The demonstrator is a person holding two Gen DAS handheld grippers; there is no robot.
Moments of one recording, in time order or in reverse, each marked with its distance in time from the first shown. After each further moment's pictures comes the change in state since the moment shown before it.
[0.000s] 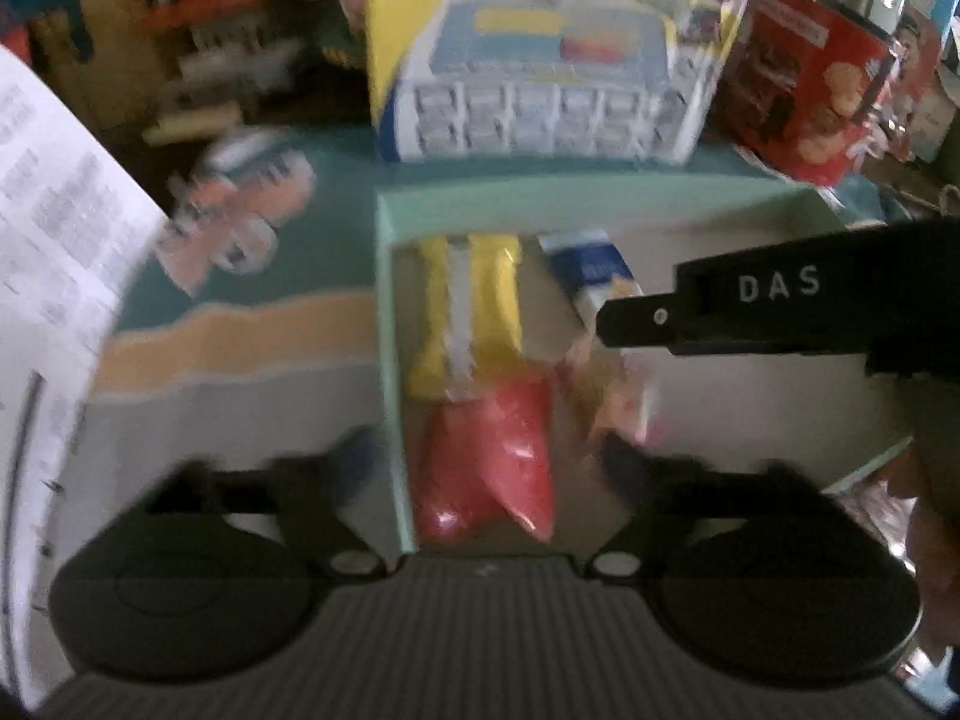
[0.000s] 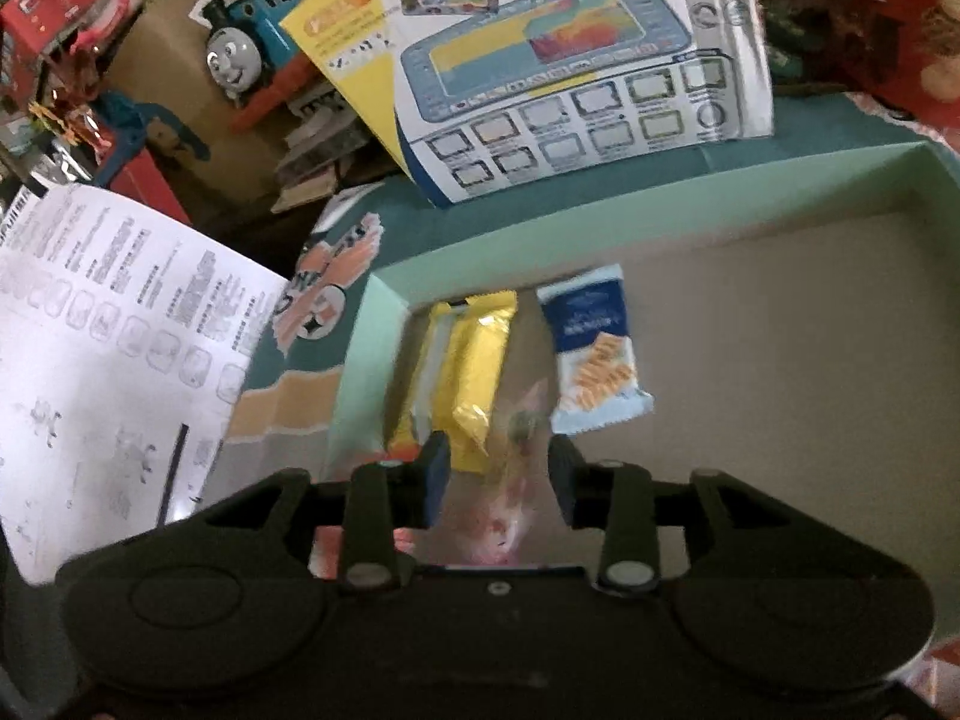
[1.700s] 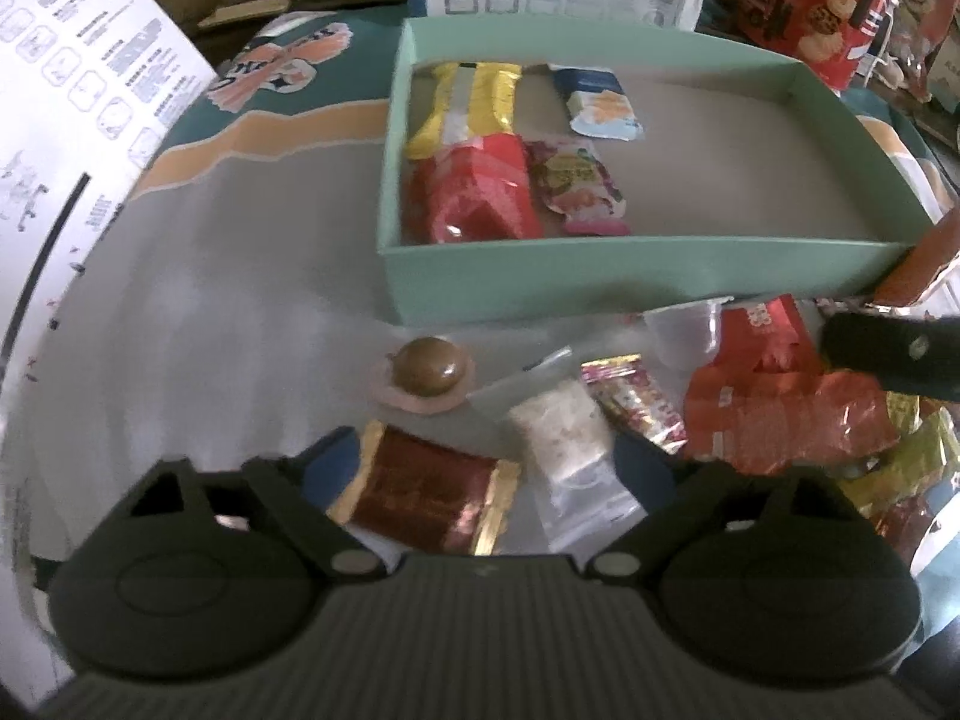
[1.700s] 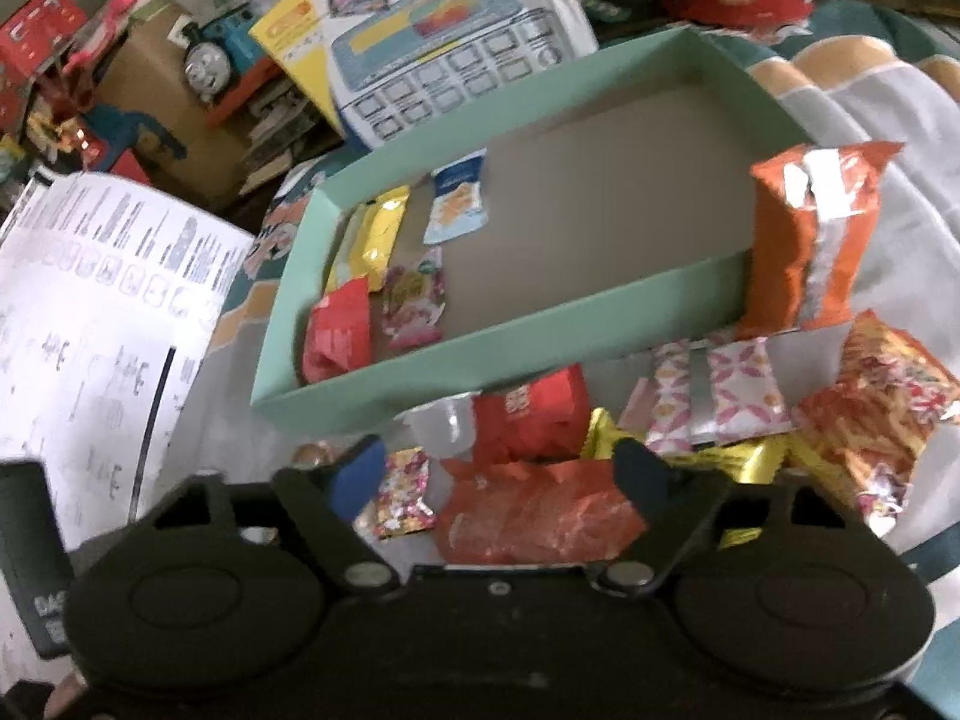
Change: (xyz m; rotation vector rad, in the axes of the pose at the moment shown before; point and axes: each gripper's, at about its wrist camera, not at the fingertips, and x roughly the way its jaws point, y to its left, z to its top) left arm -0.030 -0.027 -0.110 -0.062 0.150 0.028; right arm -0.110 -0.053 -0.136 0.081 -0.007 -0.058
